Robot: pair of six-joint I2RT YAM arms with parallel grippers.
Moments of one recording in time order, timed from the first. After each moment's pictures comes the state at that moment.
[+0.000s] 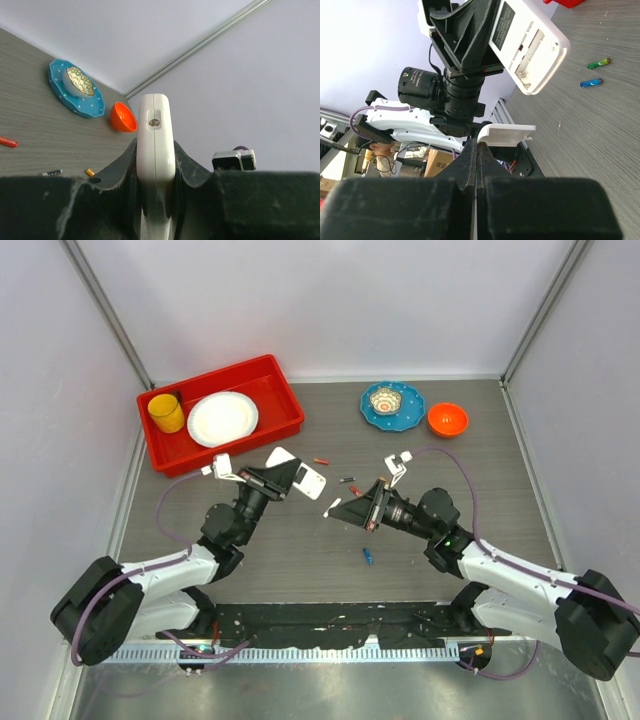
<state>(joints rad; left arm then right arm) -0.71 1.13 0.30 1.14 -0.24 -0.93 0.72 1.01 0.39 0.70 -0.45 1.14</state>
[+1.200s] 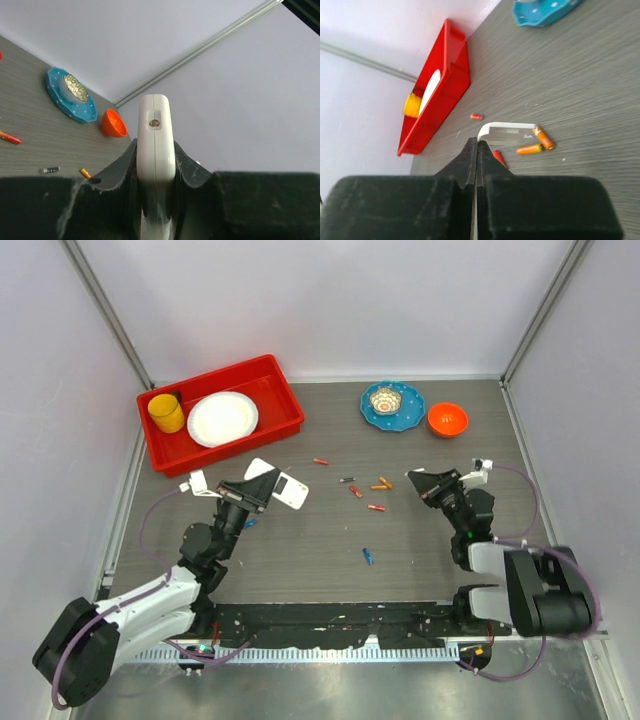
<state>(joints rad) -0.63 0.88 0.15 1.09 -0.21 -1.00 0.10 1.17 0.15 0.96 -0.28 0.93</state>
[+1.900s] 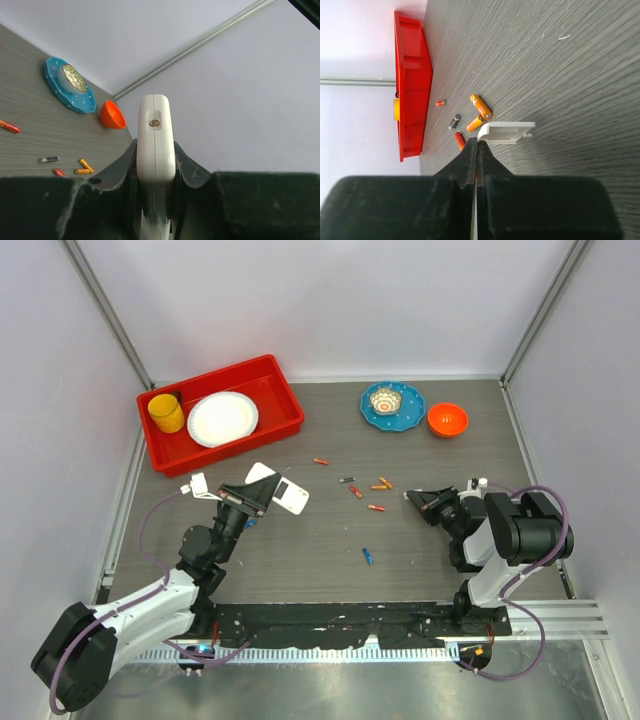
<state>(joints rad) -0.63 0.83 0.12 1.05 -0.18 -1.03 -0.02 1.68 0.10 1.29 -0.37 1.13</state>
